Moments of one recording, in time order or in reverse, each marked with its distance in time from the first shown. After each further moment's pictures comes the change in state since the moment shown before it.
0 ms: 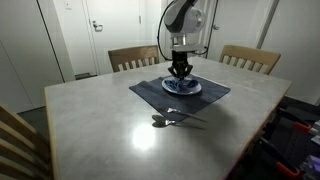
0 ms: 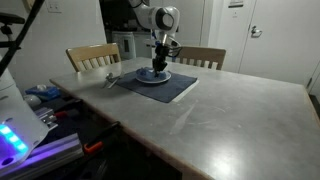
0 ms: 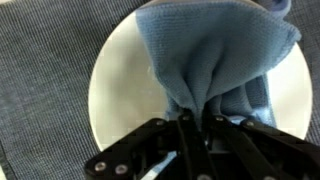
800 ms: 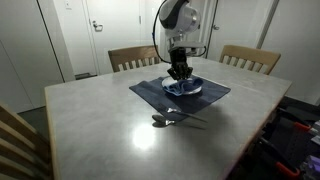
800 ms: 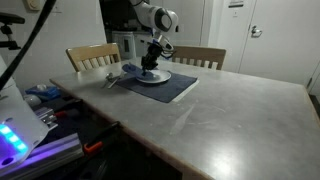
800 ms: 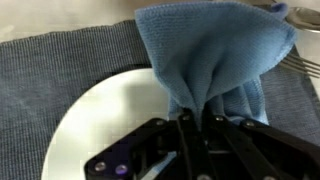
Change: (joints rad) arm -0.037 0.030 0.078 0.065 0.054 -0.270 -0.148
